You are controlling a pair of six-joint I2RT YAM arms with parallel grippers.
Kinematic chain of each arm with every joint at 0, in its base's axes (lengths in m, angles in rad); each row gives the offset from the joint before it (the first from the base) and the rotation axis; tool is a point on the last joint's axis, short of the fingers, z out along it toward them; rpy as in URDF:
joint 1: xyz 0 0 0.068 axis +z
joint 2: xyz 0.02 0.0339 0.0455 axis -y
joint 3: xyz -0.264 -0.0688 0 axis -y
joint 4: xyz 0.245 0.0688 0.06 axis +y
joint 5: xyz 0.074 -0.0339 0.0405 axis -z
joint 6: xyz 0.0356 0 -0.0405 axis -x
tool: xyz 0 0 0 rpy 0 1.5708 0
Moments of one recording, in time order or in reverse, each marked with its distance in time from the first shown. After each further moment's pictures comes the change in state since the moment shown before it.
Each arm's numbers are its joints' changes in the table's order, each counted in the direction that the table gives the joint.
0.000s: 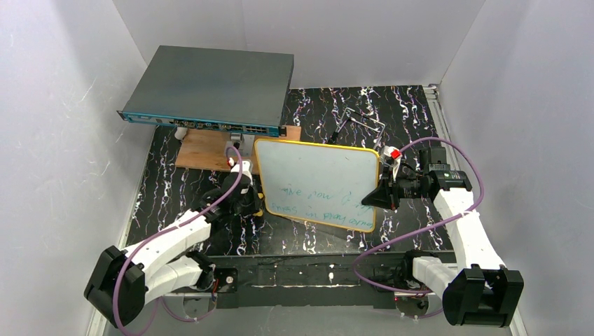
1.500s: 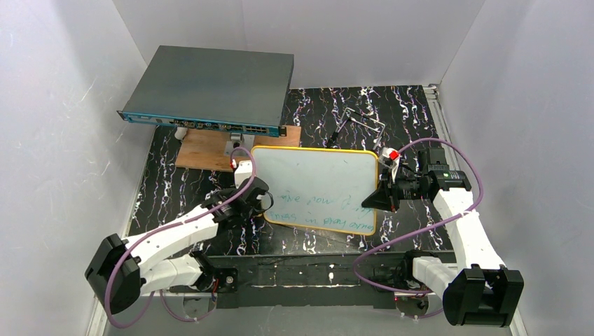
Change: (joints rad) left arm -0.196 -0.077 0.138 0.216 -0.352 0.192; right arm 0.005 0.000 0.000 0.027 0.012 0.001
